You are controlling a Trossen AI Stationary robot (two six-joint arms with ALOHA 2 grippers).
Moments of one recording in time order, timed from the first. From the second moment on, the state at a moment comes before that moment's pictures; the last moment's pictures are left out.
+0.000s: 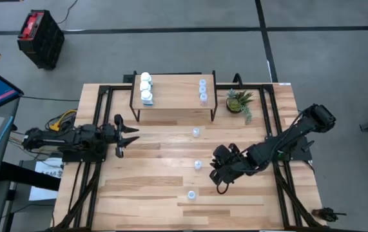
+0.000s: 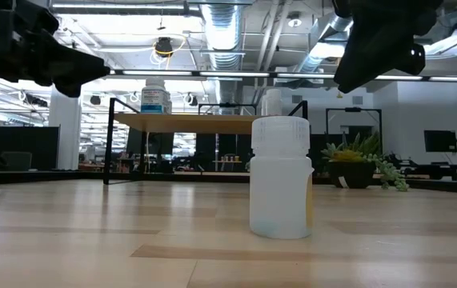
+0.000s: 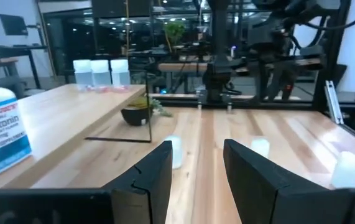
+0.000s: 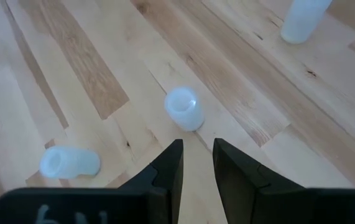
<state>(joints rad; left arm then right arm) -0.05 0.05 0.01 0.06 -0.19 0.01 0.49 1.49 1.04 -0.57 0.50 1.06</state>
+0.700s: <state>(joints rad) -0.03 0.05 0.01 0.03 -0.02 -0.03 0.36 1.49 1.04 -0.57 0.50 0.99</state>
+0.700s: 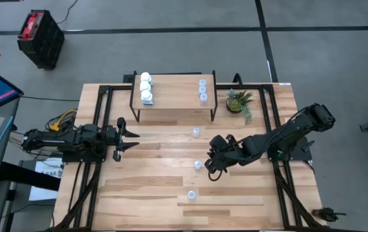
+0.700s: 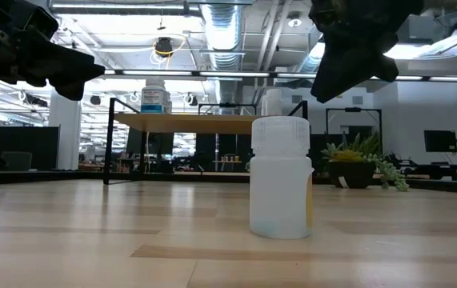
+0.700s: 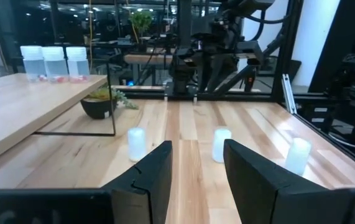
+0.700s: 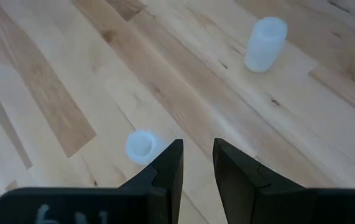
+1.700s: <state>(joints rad) -0.03 0.05 0.01 0.02 -0.01 -0.05 0.14 1.49 1.04 -0.35 0.50 0.80</state>
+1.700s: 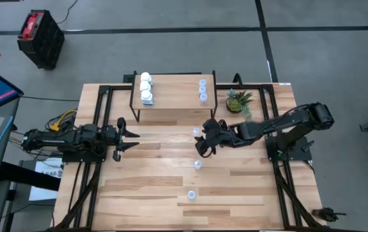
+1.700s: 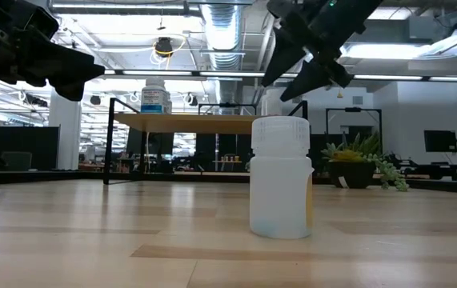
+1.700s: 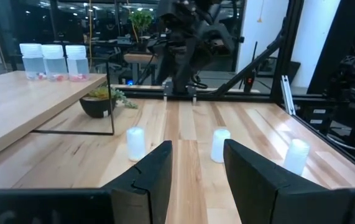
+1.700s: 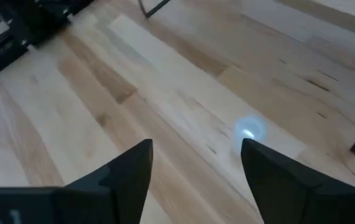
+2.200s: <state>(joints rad) -0.03 0.05 0.01 0.02 -0.01 -0.05 0.10 1.67 1.12 -0.24 0.57 0.83</state>
